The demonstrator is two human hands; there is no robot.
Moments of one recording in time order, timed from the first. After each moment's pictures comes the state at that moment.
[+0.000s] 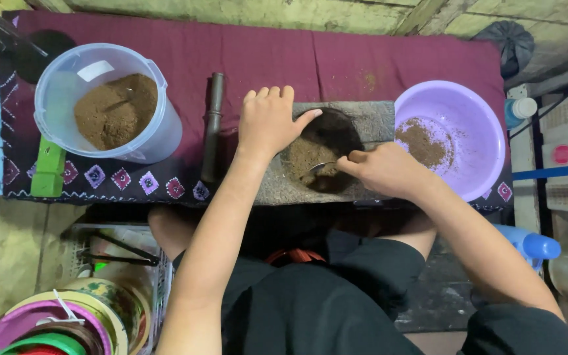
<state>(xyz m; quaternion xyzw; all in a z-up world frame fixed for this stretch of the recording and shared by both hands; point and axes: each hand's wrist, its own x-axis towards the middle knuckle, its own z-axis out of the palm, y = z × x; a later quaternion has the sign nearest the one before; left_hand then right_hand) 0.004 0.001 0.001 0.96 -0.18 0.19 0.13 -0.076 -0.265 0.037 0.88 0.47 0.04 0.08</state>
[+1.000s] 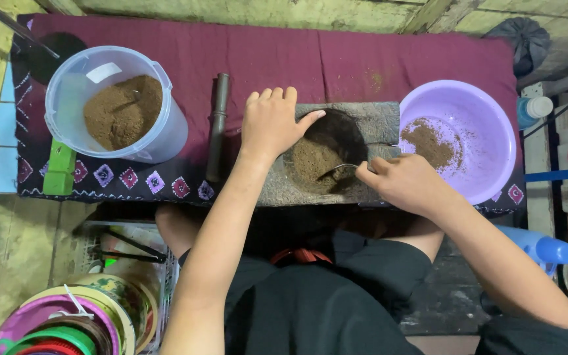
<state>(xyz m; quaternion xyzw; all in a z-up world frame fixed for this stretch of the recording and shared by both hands) 0.003 0.001 -0.003 0.95 -0.18 0.22 0.13 -0.099 -0.295 0.030 0.88 0.45 0.12 0.11</state>
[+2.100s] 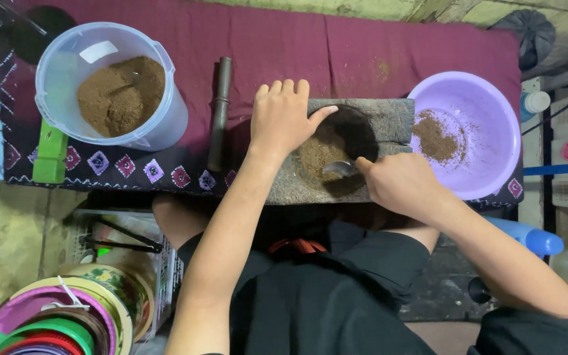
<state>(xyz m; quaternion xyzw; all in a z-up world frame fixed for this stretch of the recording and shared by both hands) -0.011 -0.004 0.004 0.95 -0.18 0.22 0.16 -0.112 -0.235 0.074 0.94 0.29 -0.08 0.14</state>
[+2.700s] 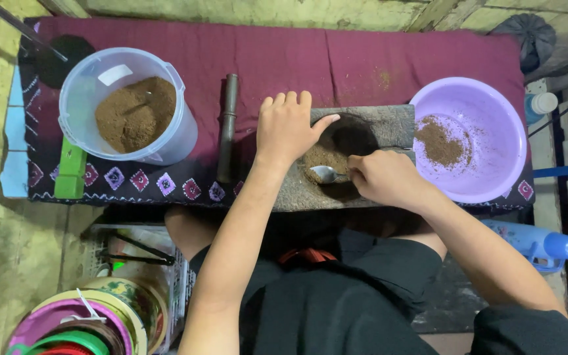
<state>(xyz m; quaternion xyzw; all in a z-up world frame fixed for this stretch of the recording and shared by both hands) -0.009 -0.004 0.000 0.93 -0.18 0.28 0.15 -0.087 -0.207 0.065 0.96 0.18 -0.19 -0.01</state>
